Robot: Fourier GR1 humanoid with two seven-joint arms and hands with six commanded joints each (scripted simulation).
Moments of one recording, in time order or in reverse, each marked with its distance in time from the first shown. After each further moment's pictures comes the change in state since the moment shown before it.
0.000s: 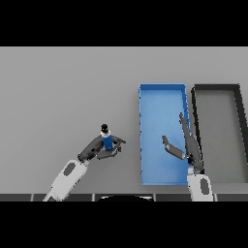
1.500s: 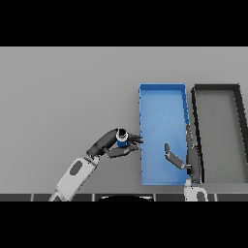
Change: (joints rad) left arm -0.057 -0.090 -0.006 -0.268 -0.072 -0.027 0.067; right arm 0.172 0.075 0.028 -0.103 0.111 -0.133 -0.012
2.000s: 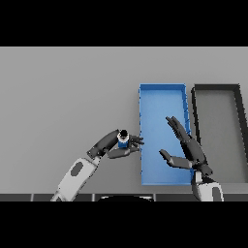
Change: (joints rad) left arm 0.017 -0.026 0.015 -0.011 -0.028 -0.039 0.018; right arm -0.142 -0.158 0.019 -0.258 -0.460 0.338 0.209
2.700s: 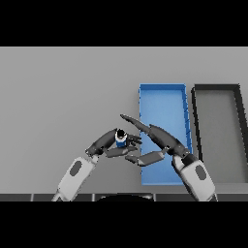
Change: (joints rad) left arm 0.002 -0.022 0.046 0.016 -0.030 -0.065 -0.030; right arm -0.440 -0.018 0.194 0.029 -0.065 0.111 0.309
